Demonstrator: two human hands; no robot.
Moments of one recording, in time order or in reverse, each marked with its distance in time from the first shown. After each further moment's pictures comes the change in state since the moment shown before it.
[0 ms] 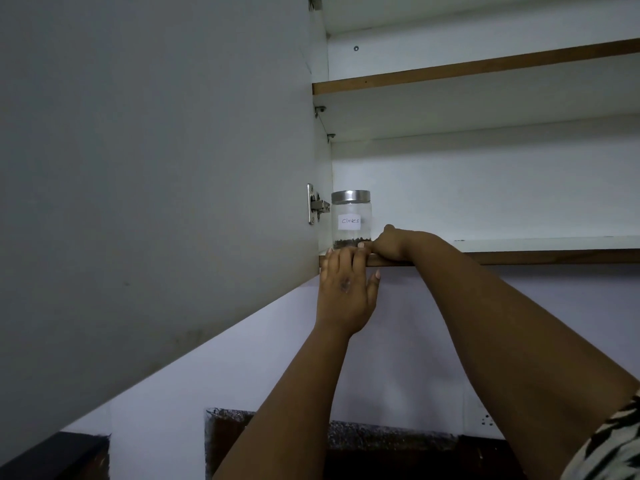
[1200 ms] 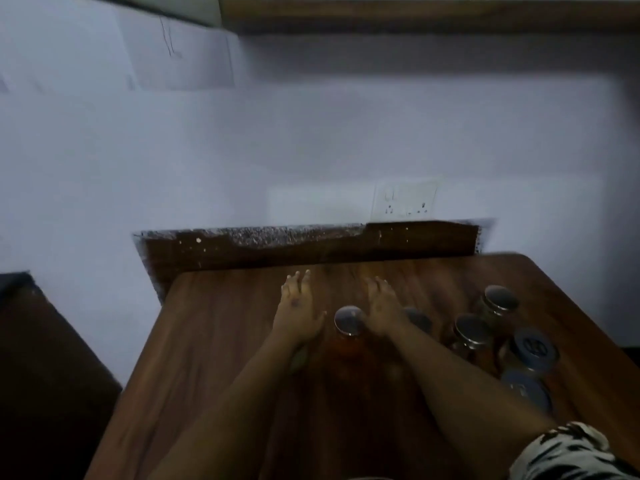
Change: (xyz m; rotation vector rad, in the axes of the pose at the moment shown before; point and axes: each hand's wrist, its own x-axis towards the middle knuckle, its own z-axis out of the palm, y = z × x) left_hand -0.360 0.079 -0.033 -0.280 -1.142 -0.452; right_hand -0.259 0.219 0.364 -0.059 -0.160 0.324
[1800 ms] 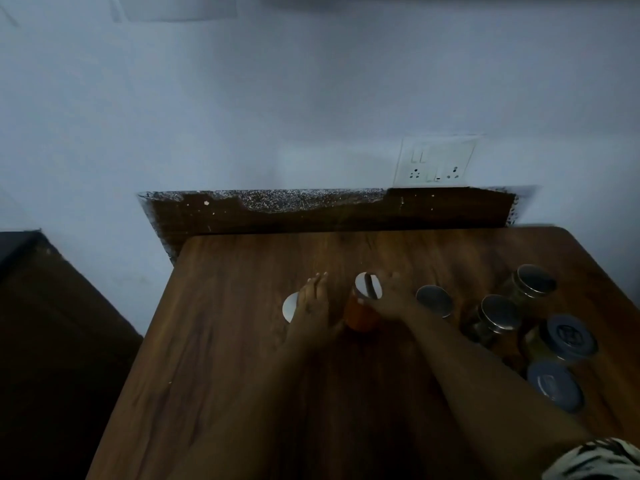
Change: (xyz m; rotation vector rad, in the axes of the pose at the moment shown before) left_hand -0.025 -0.015 0.041 -0.172 -0.041 0.025; right_hand 0.014 0.000 0.018 0.253 -0.222 0.075
